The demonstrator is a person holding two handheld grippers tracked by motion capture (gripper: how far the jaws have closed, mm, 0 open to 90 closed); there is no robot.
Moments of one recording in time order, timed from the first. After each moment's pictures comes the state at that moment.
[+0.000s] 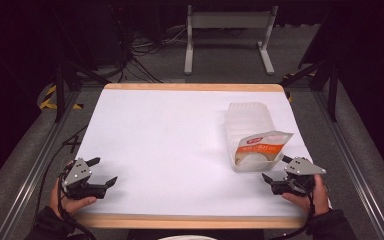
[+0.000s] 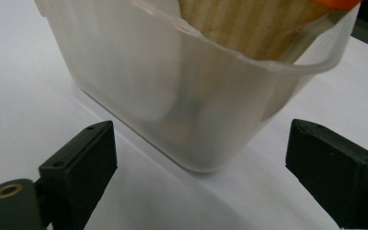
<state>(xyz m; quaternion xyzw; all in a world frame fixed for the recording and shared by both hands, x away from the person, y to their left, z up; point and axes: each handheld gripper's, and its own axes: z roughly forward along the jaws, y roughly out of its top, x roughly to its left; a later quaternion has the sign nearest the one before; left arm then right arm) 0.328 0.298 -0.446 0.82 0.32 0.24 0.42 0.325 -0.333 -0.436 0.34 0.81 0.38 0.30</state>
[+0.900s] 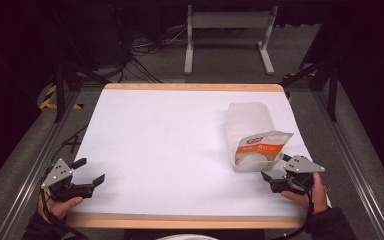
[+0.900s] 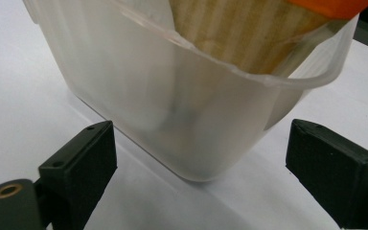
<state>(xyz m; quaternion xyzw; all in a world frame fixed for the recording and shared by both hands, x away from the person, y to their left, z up) 0.322 0.325 -0.448 0.77 0.36 0.23 0.48 0.329 -0.332 -0.436 0.34 0.80 0.38 0.30</state>
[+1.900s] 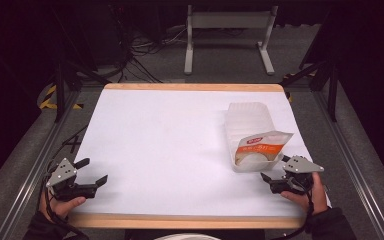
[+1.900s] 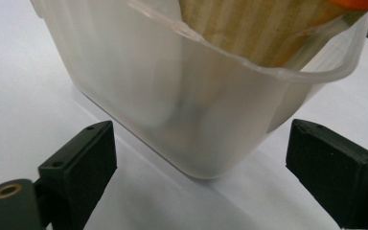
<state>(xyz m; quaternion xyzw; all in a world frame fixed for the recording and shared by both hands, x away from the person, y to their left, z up) 0.325 0.318 -0.449 0.78 0.35 0.23 0.46 0.330 -0.332 -0.437 0.34 0.81 0.38 0.29</state>
